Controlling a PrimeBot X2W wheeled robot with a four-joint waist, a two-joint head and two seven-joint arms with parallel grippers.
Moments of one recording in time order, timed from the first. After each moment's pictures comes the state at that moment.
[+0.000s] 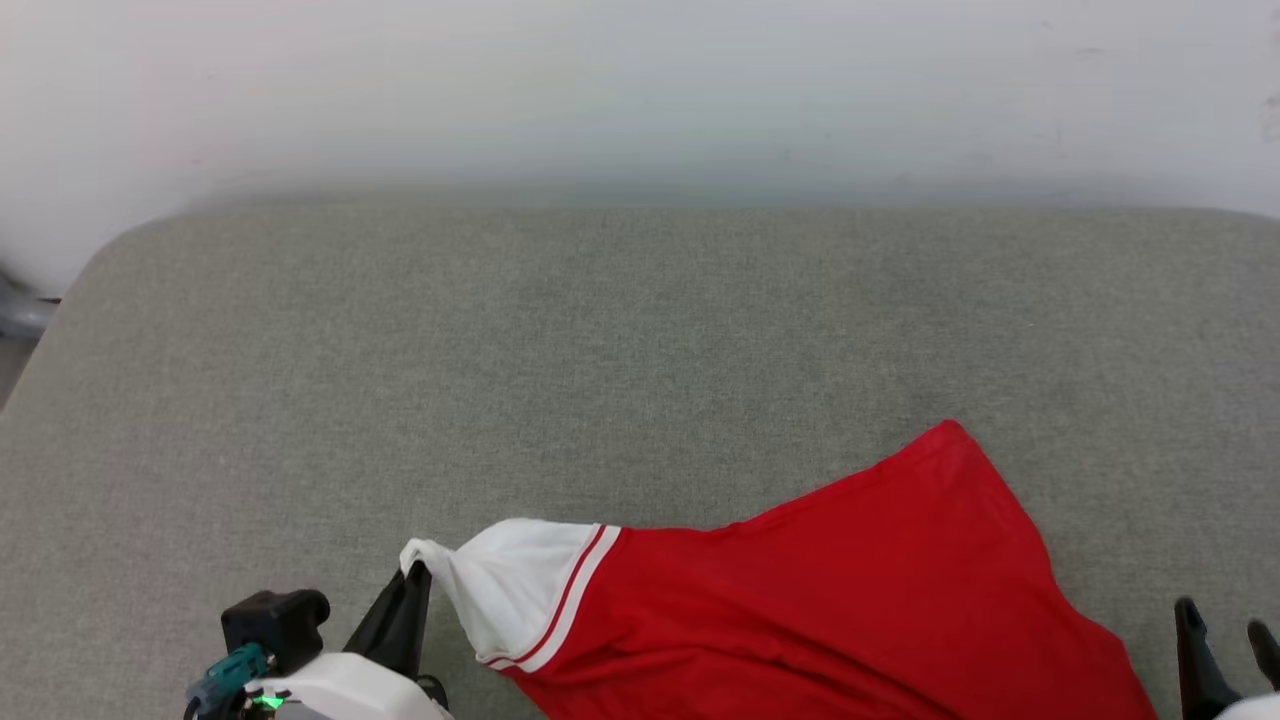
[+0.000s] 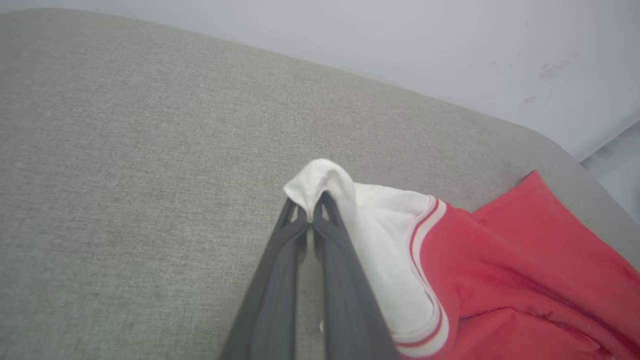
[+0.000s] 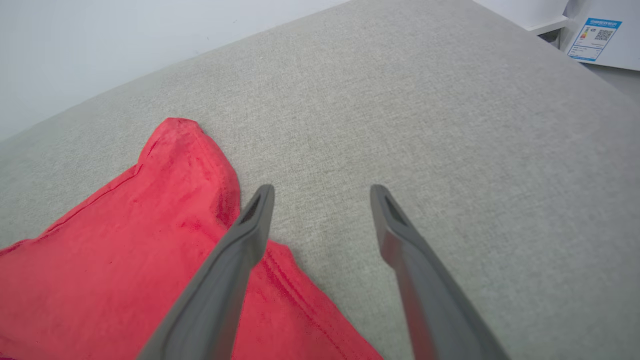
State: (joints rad) left arm 0.02 0.35 -0.34 0.10 -0.68 0.08 -0.14; right arm 0.16 -0.05 -0.38 0.06 0.32 0.13 0.14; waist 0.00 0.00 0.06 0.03
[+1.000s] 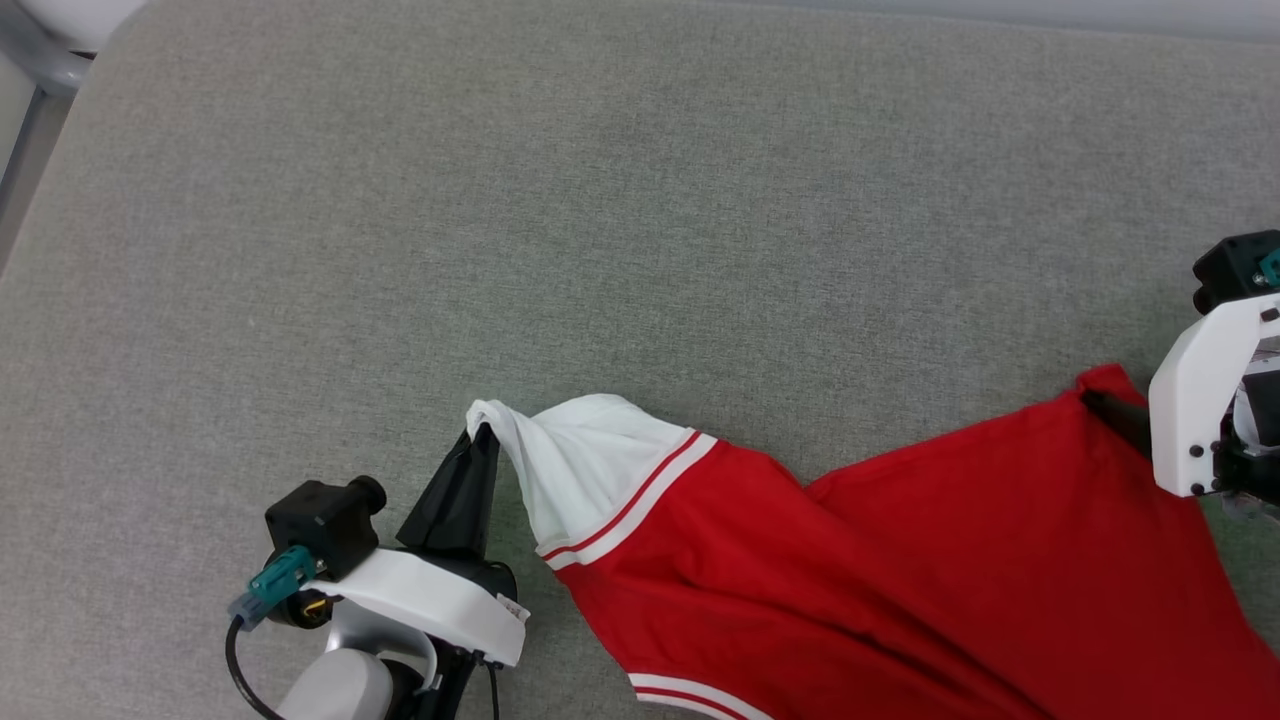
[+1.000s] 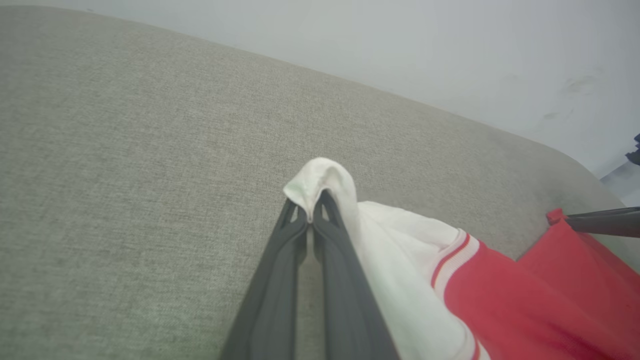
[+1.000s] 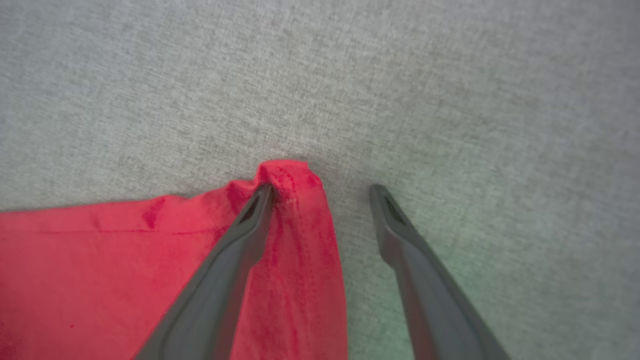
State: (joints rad) left arm -0.17 0.28 -0.39 0.05 -0.62 0.05 -0.21; right arm -0.52 -0.49 0.21 0.38 0.53 0.13 0.83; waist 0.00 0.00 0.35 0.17
